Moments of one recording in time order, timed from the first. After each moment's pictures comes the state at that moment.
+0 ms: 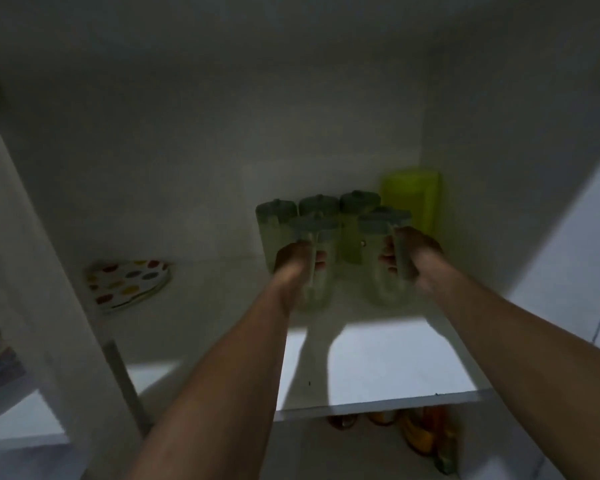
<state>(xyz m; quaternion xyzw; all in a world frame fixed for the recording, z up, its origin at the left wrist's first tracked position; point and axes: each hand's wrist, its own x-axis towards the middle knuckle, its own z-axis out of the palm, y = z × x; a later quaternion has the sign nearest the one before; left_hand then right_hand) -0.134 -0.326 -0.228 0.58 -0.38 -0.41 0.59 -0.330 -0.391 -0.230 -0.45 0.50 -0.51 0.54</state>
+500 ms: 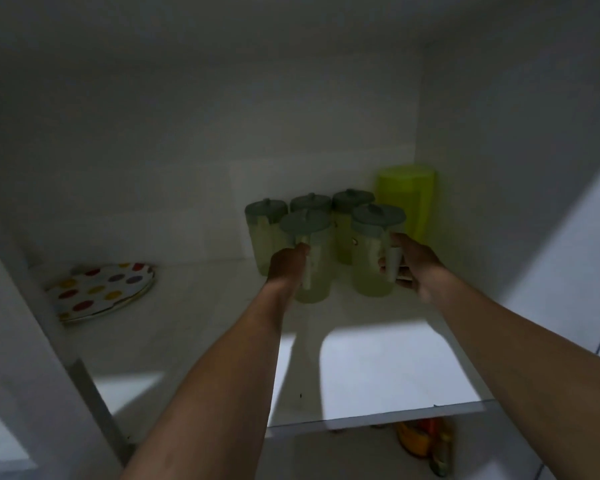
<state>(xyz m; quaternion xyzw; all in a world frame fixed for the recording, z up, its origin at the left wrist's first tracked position) -0.129 -0.350 -0.236 0.64 -0.38 -0.39 0.55 -0.342 -0.423 -0.255 -0.48 0.54 -0.45 0.53</state>
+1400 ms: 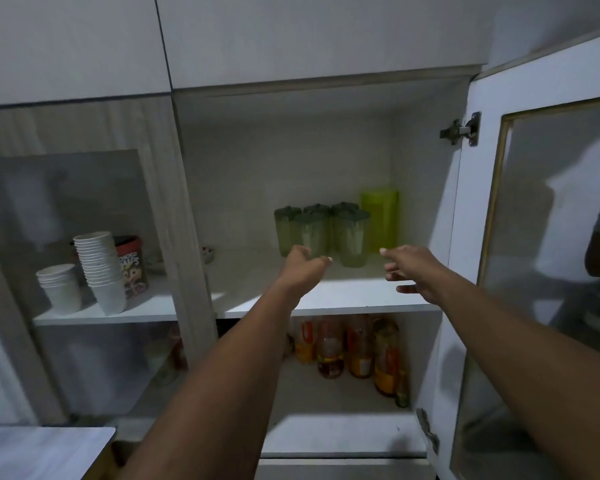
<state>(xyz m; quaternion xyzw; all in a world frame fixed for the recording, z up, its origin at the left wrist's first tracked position) -0.253 -0.018 -0.186 0.67 -0.49 -0.29 0.48 -0.456 -0.095 -0.191 -0.60 0.51 -0.41 0.46</state>
